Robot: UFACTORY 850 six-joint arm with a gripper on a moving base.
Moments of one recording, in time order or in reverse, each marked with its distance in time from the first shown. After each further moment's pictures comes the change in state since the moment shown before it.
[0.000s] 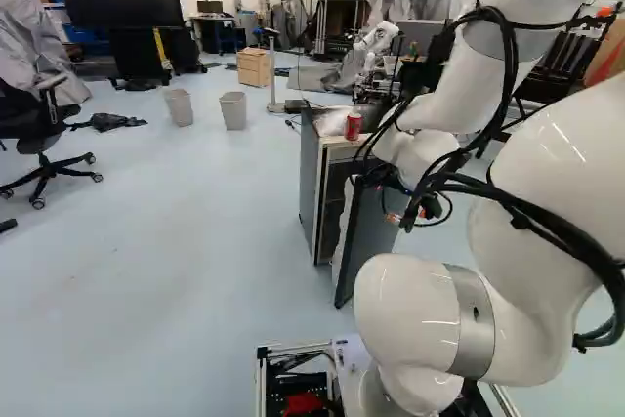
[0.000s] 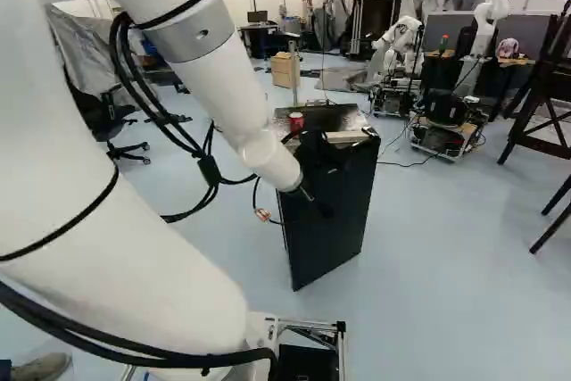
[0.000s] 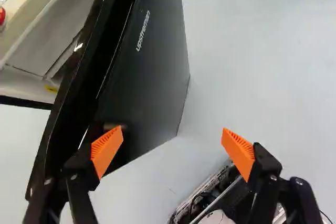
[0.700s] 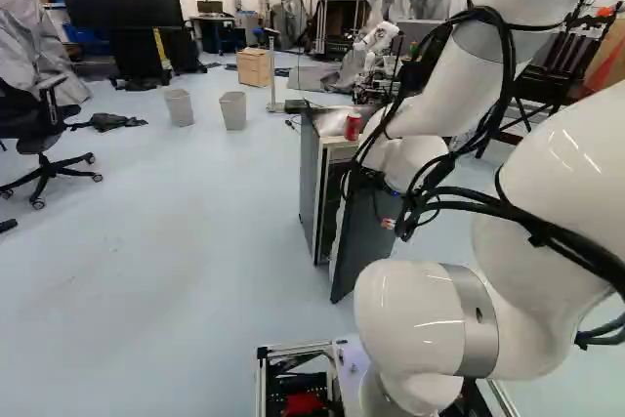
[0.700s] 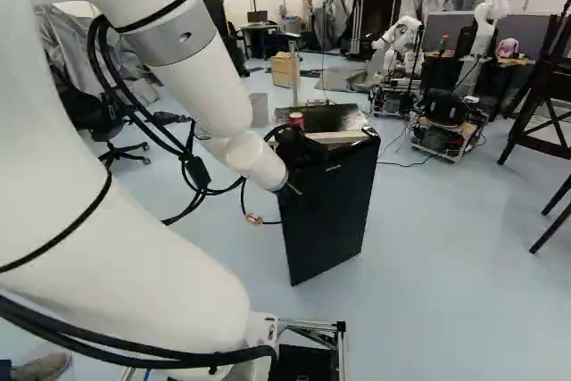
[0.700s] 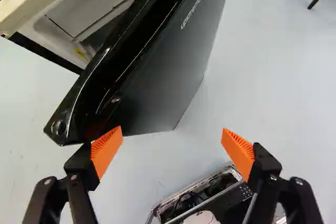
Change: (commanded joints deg) arm 5.6 1.1 1.1 -7.2 0.0 0.0
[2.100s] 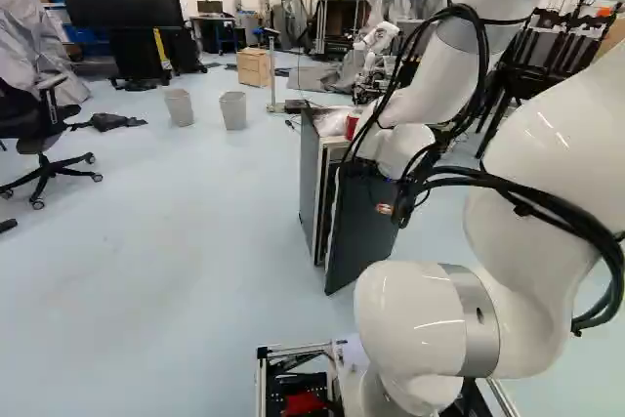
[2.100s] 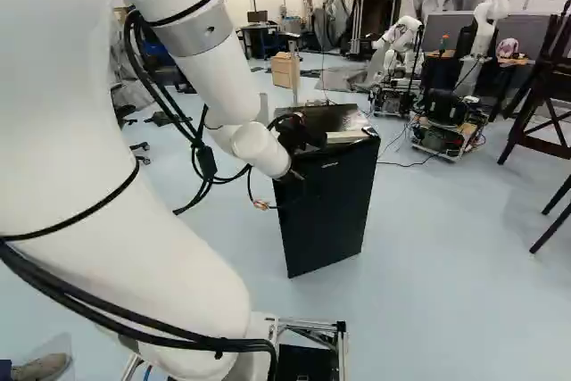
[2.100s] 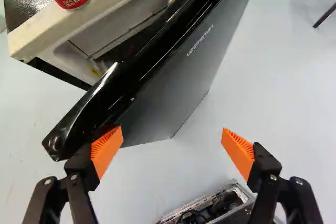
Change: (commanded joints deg) arm 1.7 -6.5 -6.3 -0.3 3.6 0.0
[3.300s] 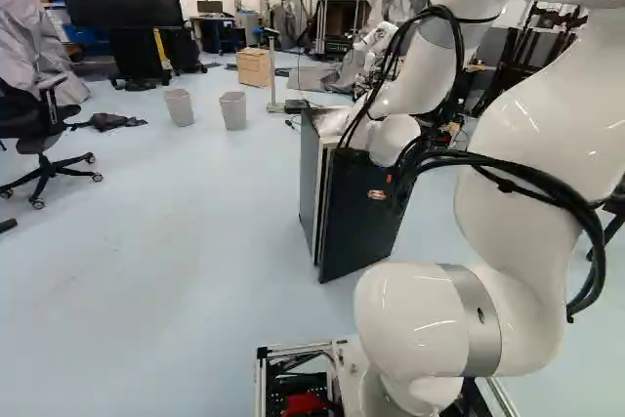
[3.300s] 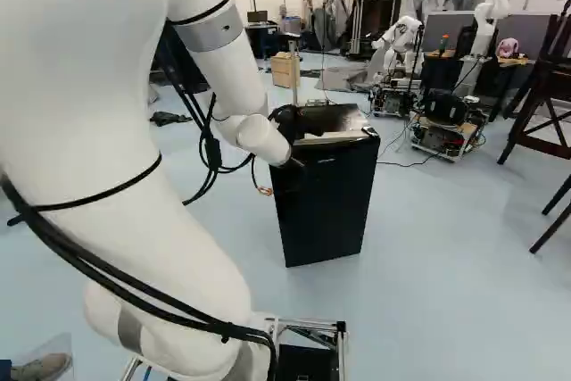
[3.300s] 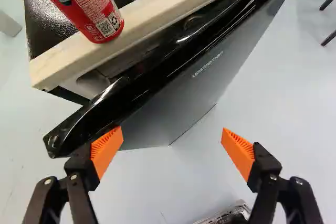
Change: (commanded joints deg) arm 2.5 -6.2 -6.5 0.0 2.7 0.0
